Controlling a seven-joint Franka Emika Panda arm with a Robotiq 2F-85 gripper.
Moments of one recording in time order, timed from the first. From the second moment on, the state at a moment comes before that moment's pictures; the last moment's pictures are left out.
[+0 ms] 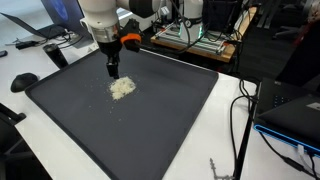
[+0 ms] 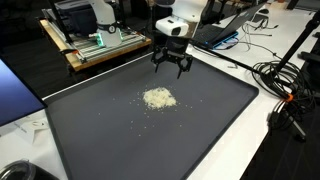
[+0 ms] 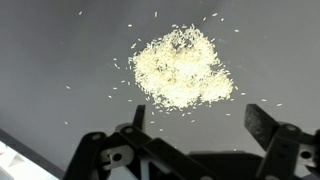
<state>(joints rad) 0.17 0.48 -0.20 -1.84 -0.20 2.24 0.98</state>
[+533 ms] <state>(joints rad) 0.24 0.50 -0.16 -1.71 -0.38 2.06 1.01</state>
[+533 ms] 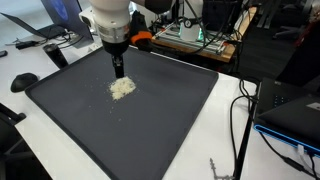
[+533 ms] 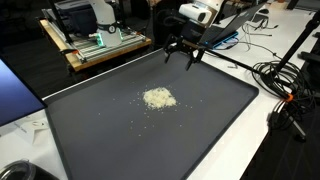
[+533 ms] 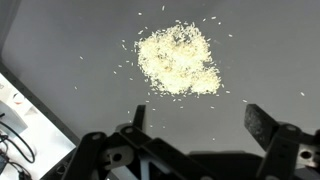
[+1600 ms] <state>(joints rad) 0.24 0.31 -0.08 -1.96 -0.41 2.20 1.00</state>
